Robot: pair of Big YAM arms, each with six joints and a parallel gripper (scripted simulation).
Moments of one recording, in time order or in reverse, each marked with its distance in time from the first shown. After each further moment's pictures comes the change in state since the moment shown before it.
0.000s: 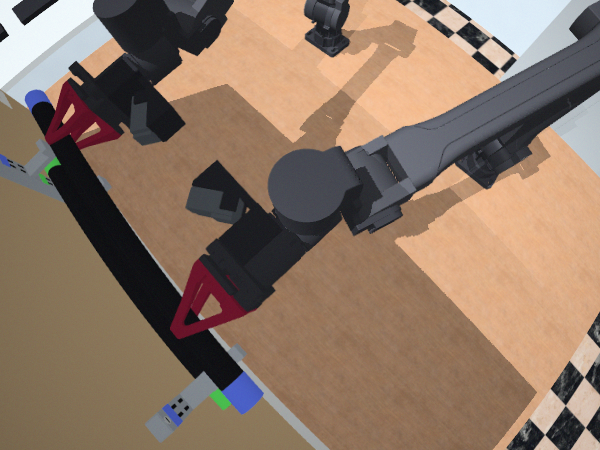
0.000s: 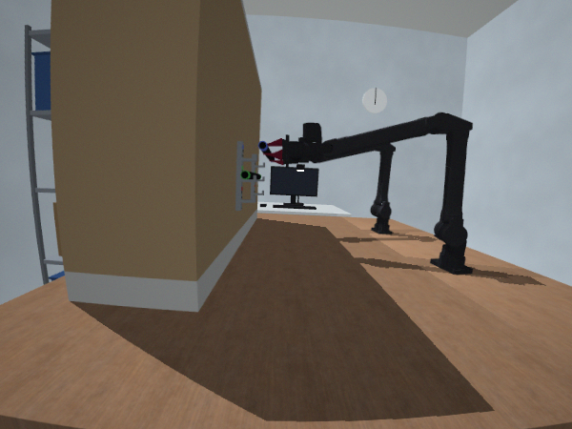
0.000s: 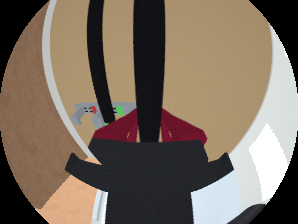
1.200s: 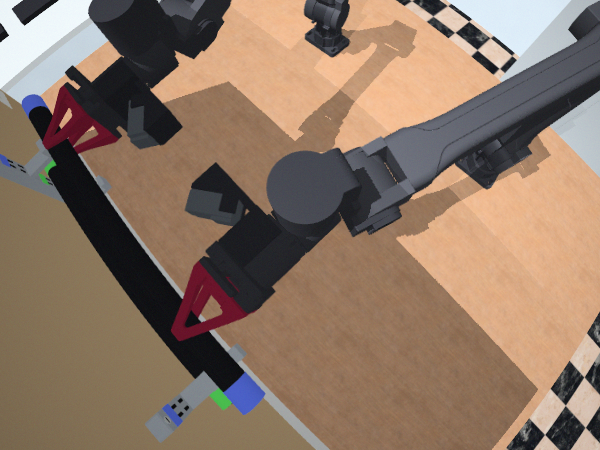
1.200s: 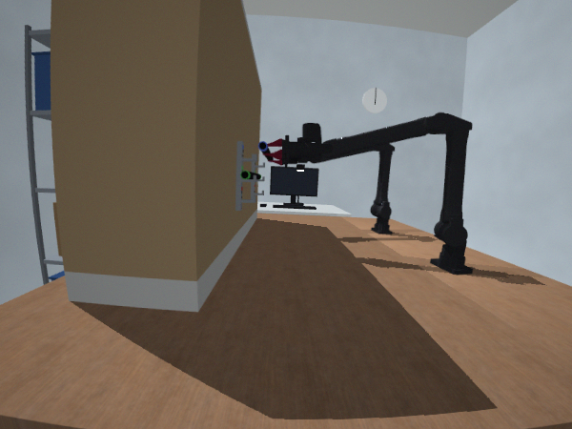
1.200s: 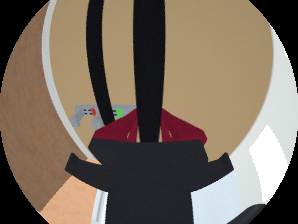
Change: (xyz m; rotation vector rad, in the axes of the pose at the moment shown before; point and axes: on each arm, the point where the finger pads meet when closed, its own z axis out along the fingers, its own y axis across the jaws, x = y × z) left arm 0.002 -0.002 0.001 0.003 0.010 -0.001; right arm -0.002 0.001 0.006 -0.002 -0.011 -0.002
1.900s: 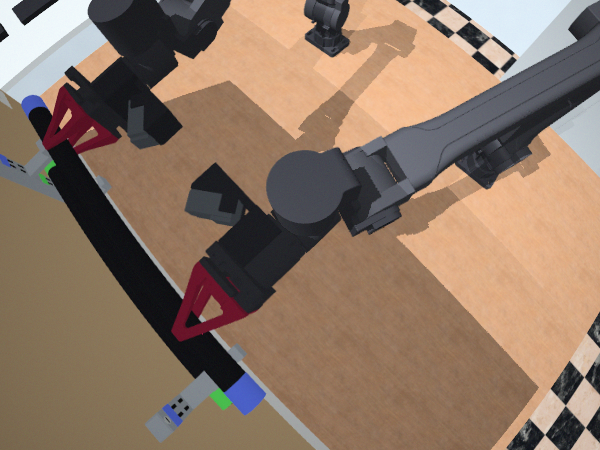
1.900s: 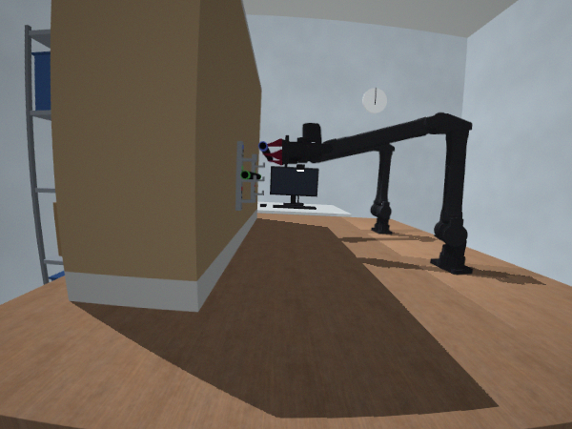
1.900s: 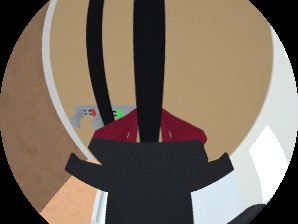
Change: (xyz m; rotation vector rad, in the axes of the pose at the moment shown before) left arm 0.001 0.000 0.000 0.000 0.006 0.000; right arm -0.001 0.000 0.001 -0.001 -0.007 0.000
